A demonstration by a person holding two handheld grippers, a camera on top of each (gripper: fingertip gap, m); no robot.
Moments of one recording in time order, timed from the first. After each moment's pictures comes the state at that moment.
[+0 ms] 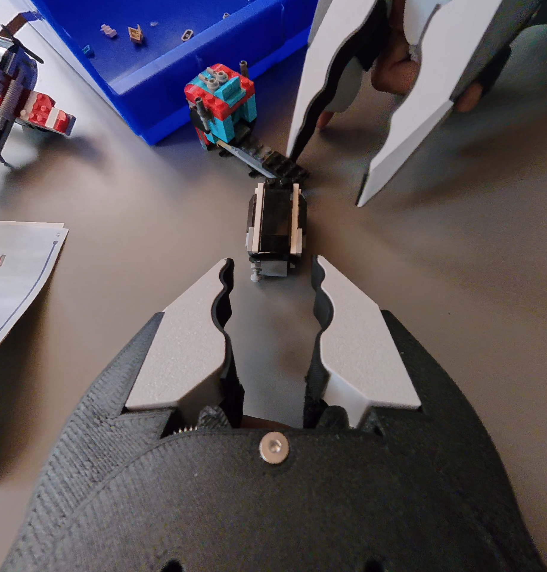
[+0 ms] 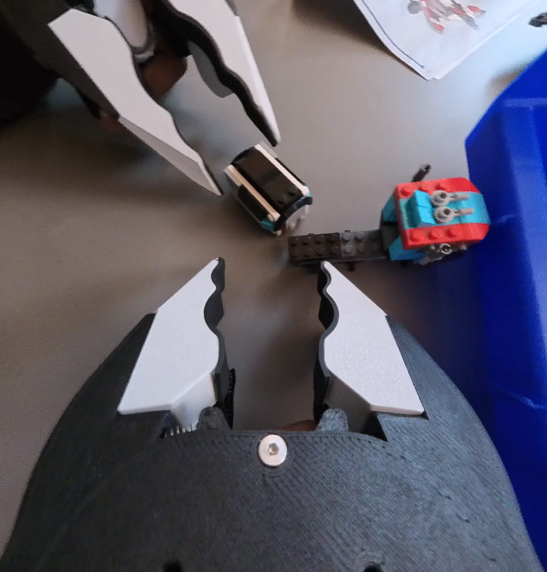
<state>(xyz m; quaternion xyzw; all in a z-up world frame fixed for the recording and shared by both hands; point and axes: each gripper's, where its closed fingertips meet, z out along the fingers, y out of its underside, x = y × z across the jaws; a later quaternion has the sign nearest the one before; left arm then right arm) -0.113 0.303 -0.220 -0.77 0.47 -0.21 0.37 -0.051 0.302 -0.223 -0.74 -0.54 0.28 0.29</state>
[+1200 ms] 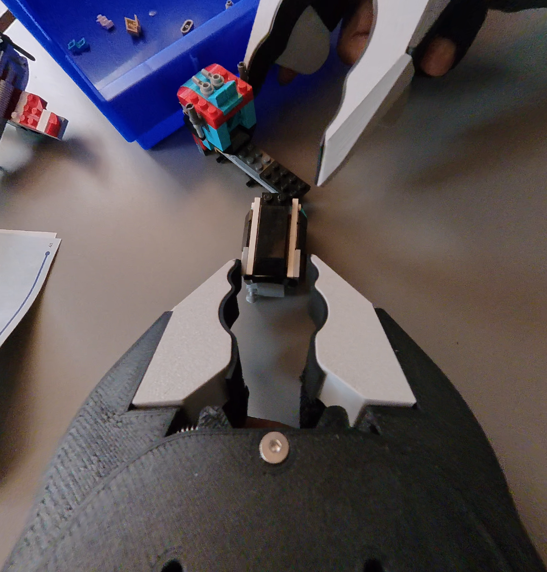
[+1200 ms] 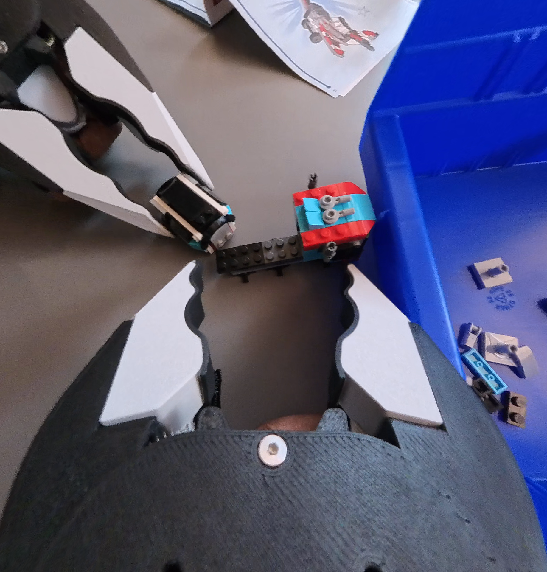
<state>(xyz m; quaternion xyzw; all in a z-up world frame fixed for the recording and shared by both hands) -0.099 0.309 -0.226 -0.78 0.47 -0.18 0.37 -0.039 0.348 -0.216 -0.77 -0.48 0.27 0.32</state>
